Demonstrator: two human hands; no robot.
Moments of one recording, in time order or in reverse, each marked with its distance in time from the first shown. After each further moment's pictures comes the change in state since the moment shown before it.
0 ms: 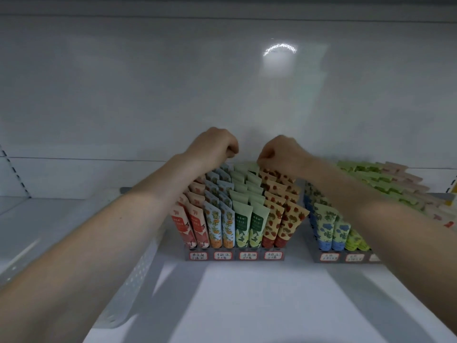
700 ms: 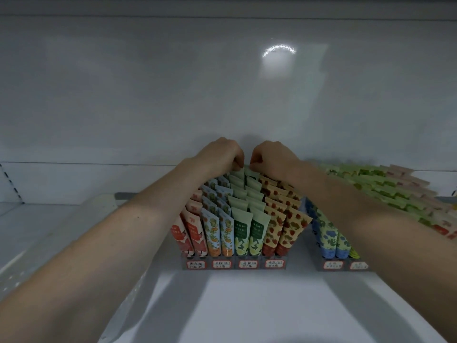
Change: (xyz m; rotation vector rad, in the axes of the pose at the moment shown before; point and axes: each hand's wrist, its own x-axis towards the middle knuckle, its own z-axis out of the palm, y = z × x) left_hand 0.019 -0.003 0.021 0.025 -0.156 0.022; right_hand 0.022 -0.003 0.017 -0.134 -0.043 0.037
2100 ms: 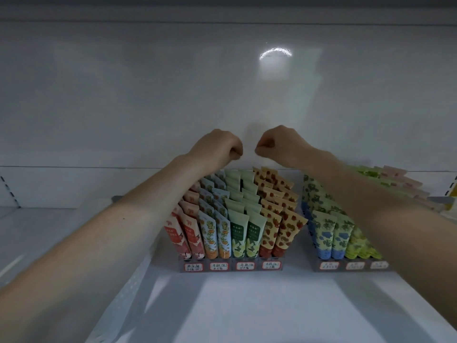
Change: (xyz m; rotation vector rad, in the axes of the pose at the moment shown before) left_hand -0.003 0.008 -0.017 -0.040 0.144 0.036; right_hand -0.005 0.013 -0.033 0.143 0.108 -0.025
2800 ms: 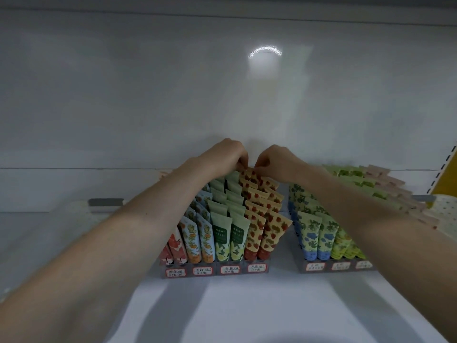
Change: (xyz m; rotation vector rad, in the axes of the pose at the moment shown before) left_hand 0.028 0.022 0.035 0.003 -0.168 0.022; right_hand -0.012 0.030 0.017 -0.062 -0.147 0.091
